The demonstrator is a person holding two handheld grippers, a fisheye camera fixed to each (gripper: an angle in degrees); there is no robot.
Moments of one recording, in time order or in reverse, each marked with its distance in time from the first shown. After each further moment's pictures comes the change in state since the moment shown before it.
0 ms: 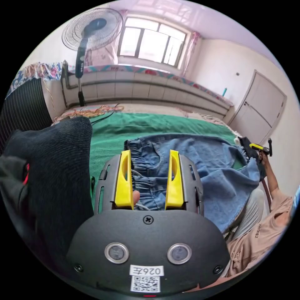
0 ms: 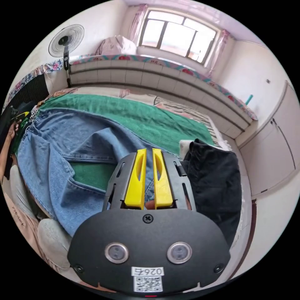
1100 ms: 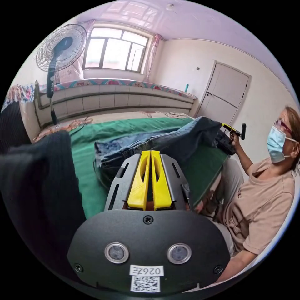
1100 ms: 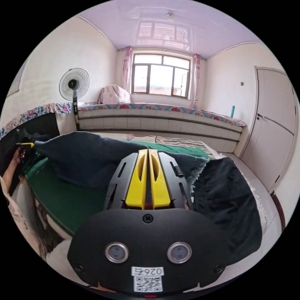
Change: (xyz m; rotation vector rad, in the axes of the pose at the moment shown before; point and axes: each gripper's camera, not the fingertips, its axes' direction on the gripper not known) left arm 0.071 0.069 -0.060 0.063 0.238 0.215; right arm -0.037 0.172 -0.114 0.432 -0.035 0.162
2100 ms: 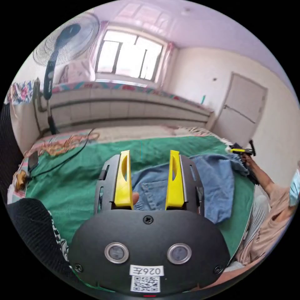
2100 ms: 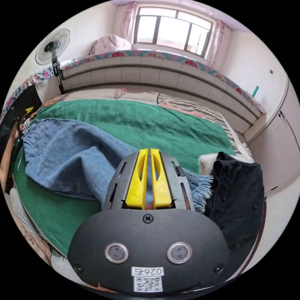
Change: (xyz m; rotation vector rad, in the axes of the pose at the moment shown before) left arm -0.097 -0.134 0.187 0.084 -0.081 -0.075; right arm -0.021 -0.096 0.243 -0.466 -0.012 -0.088
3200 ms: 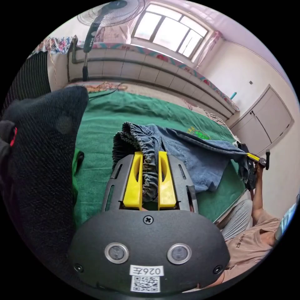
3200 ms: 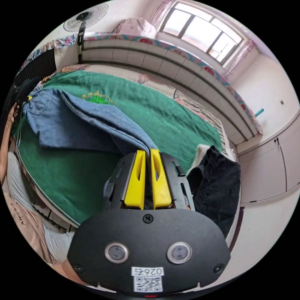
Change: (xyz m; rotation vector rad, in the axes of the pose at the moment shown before) left arm 0.024 0.131 -0.101 -0.258 -0.127 -0.300; right arm -0.129 -0.032 -0.101 -0.135 0.084 -0.215
